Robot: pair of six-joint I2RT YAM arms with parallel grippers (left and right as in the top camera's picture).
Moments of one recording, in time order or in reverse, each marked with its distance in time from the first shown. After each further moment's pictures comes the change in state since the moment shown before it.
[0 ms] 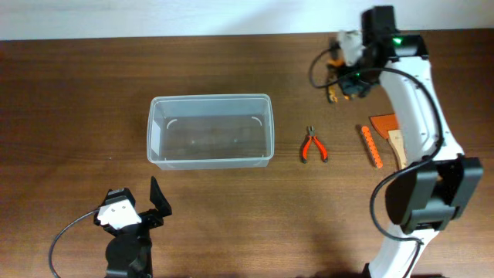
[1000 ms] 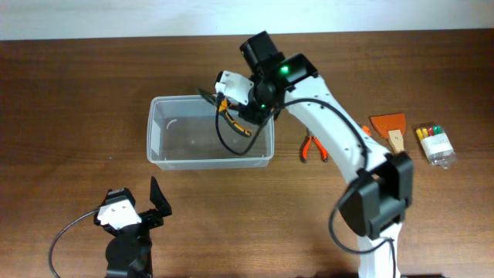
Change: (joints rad) left arm 0.000 0.000 0.000 0.000 0.000 0.000; right arm 0.447 0.101 0.030 0.042 -0.218 -0.396
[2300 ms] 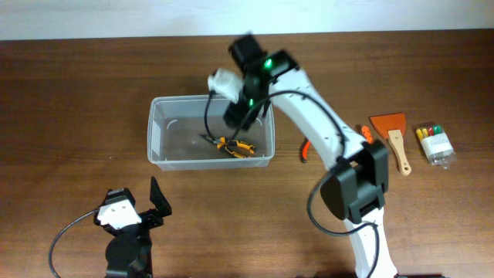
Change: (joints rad) left arm 0.000 0.000 0.000 0.000 0.000 0.000; right arm 0.002 0.153 0.275 -0.143 -0.001 0.171
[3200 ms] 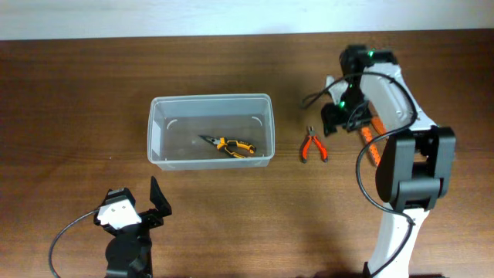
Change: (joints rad) left arm 0.000 0.000 0.000 0.000 0.000 0.000; right arm -0.476 -0.082 -0.487 -0.063 0.155 0.370
